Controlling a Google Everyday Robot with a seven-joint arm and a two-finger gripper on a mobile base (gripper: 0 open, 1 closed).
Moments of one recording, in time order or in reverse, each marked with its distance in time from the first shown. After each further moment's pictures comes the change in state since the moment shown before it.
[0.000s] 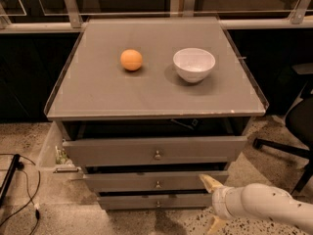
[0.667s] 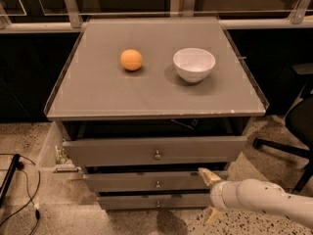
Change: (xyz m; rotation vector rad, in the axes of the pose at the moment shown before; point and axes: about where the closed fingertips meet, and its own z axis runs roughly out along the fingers) arm 0.017 -0.030 0.026 0.063 0.016 -0.032
